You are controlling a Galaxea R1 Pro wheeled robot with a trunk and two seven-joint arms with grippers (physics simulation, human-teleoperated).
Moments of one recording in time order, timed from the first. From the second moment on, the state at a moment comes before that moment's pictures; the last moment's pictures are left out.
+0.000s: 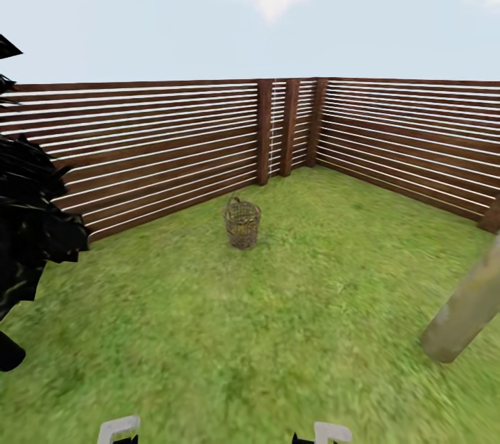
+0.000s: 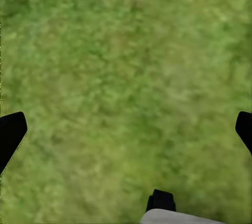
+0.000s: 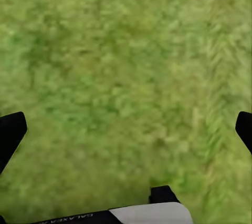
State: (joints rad) left arm -0.38 0.11 0.18 -0.17 -0.01 -0.15 0.07; right arm -0.30 0.17 0.02 -0.31 -0.05 -0.16 -0.27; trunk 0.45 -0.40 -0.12
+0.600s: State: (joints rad) left arm -0.38 0.11 0.18 -0.17 -0.01 -0.15 0.07; right arm -0.30 0.17 0.02 -0.31 -0.05 -0.16 -0.27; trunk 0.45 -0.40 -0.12
